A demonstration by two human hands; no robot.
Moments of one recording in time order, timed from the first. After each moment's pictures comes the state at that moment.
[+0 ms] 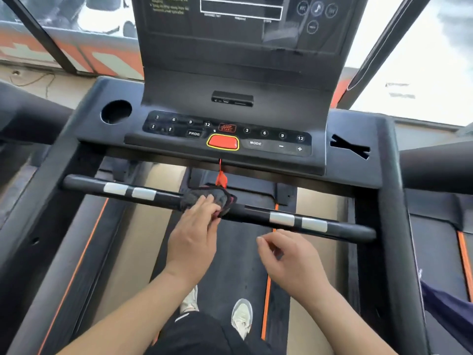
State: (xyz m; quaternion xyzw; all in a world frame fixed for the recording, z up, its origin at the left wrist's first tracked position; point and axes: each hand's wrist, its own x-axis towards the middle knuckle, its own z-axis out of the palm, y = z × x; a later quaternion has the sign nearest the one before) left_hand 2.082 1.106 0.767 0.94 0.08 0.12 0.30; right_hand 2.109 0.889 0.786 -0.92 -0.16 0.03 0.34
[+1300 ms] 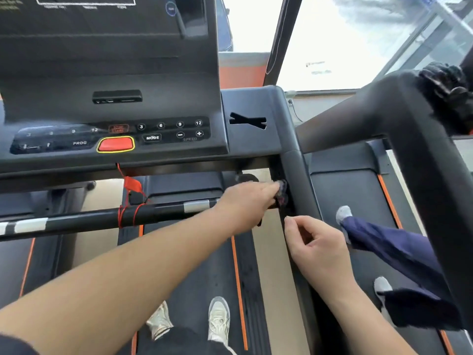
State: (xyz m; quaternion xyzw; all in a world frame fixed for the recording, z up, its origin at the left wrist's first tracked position) left_hand 2.192 0.884 0.777 0.92 -0.36 -0.09 0.11; right_hand 2.071 0.730 0.814 -0.91 0.13 -0.06 0.40
